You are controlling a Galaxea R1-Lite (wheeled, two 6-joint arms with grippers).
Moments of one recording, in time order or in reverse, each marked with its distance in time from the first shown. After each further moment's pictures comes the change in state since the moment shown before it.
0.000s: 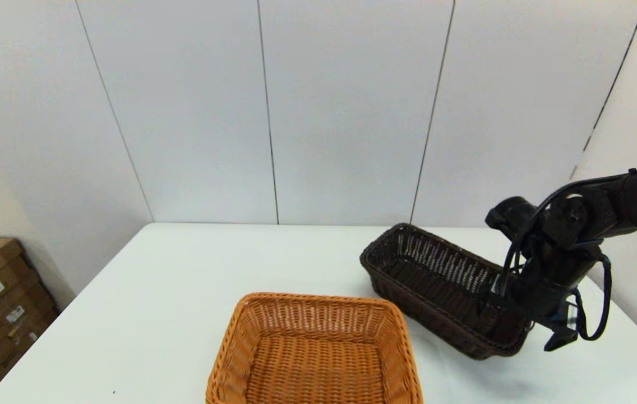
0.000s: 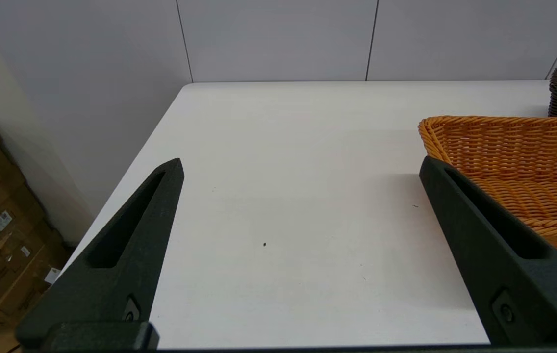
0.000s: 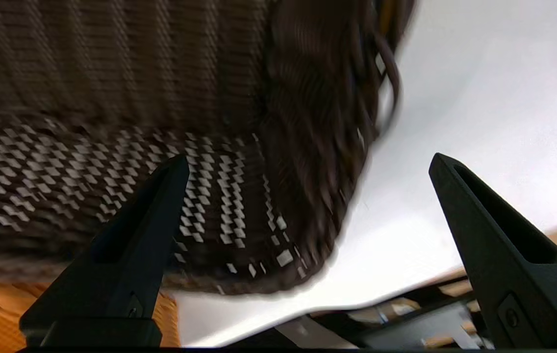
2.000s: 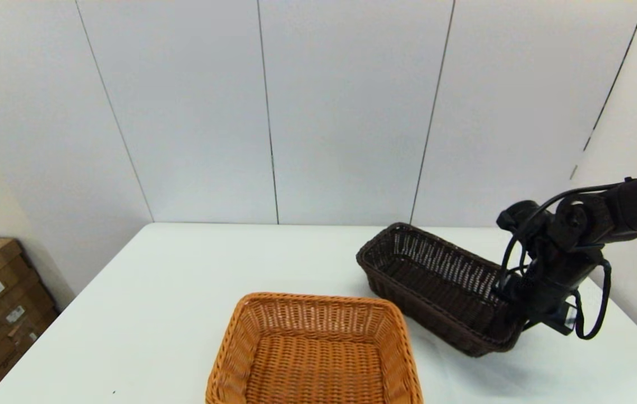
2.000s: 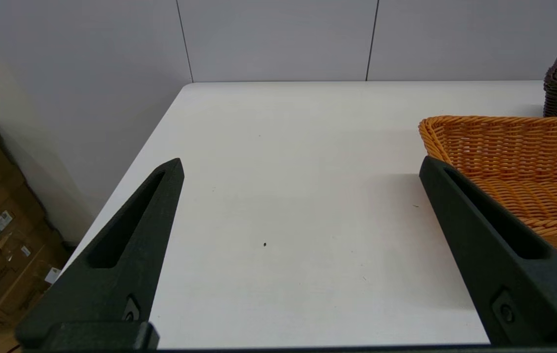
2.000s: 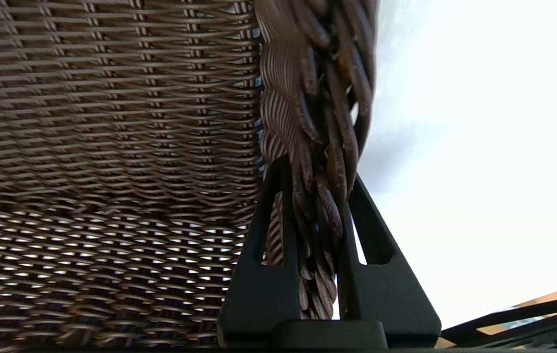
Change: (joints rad) left arm 0.000 0.000 0.000 0.000 0.000 0.000; right arm -0.097 0.055 0.007 -0.095 0.042 0.016
